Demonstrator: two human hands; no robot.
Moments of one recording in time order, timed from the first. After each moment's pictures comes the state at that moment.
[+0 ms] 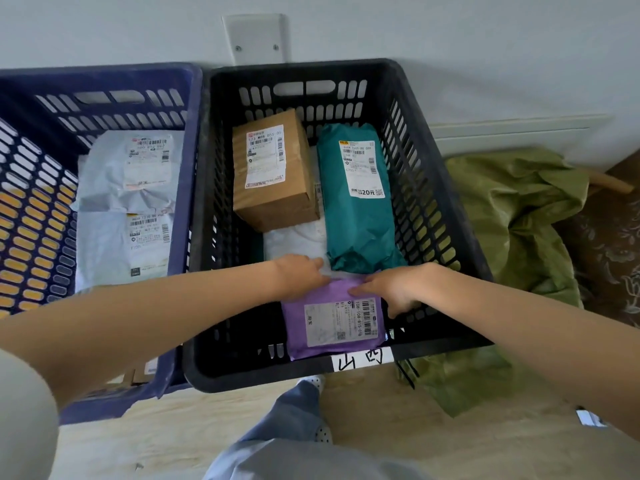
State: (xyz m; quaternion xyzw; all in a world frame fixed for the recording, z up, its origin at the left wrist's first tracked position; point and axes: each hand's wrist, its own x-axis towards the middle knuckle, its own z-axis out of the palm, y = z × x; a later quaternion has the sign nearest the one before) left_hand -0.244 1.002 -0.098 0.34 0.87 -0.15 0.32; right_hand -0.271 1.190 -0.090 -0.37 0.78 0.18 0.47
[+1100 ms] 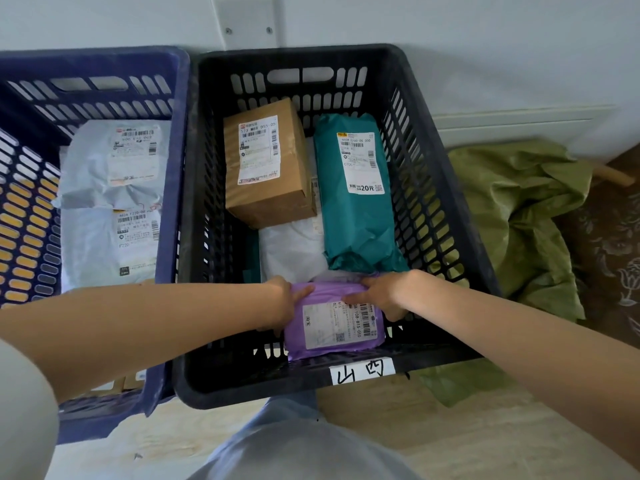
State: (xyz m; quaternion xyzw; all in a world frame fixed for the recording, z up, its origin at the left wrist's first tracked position) left_hand -0.218 1.007 -0.114 0.36 0.72 -0.38 0.45; right_hand -0.271 1.187 -0.126 -0.30 0.79 0.17 0.50
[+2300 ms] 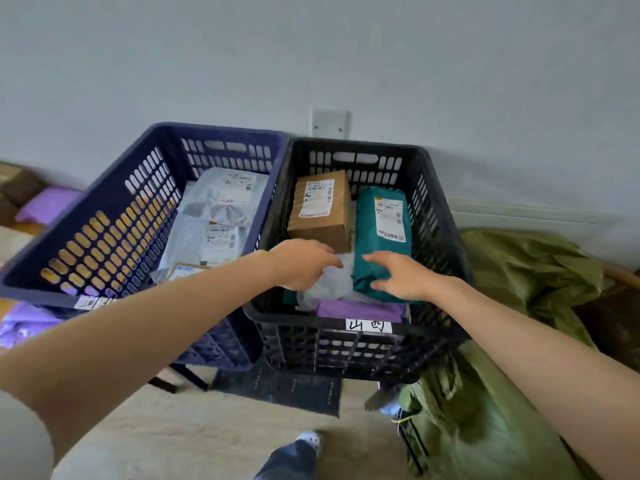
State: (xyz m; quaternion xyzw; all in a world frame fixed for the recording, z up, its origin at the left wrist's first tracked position) left_hand -0.182 0.977 -0.005 0.19 0.97 -0.03 0.16; right_hand -0.247 1.187 -0.028 -0.28 0.91 -0.17 0.26
